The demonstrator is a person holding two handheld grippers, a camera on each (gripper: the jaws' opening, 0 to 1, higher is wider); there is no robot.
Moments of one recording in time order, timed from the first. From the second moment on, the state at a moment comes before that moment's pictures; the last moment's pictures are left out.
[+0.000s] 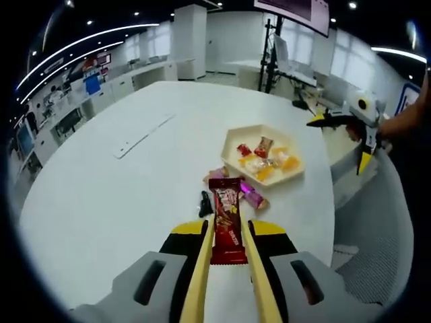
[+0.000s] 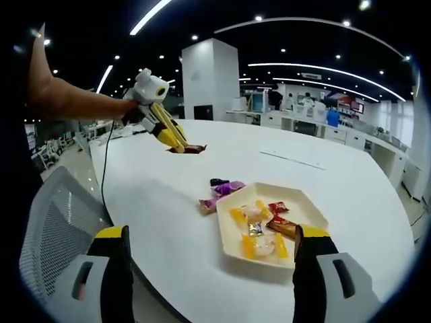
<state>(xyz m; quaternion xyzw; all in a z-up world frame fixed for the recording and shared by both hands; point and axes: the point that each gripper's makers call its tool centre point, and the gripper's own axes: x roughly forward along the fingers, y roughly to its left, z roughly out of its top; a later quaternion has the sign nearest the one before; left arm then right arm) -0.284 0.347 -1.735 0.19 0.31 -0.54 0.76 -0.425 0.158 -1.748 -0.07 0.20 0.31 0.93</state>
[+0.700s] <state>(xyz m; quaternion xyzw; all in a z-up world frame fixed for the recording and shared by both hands) -0.287 0.320 -1.725 0.20 0.30 -0.55 0.75 -0.425 0.158 -1.747 -0.07 0.19 0.31 0.93</state>
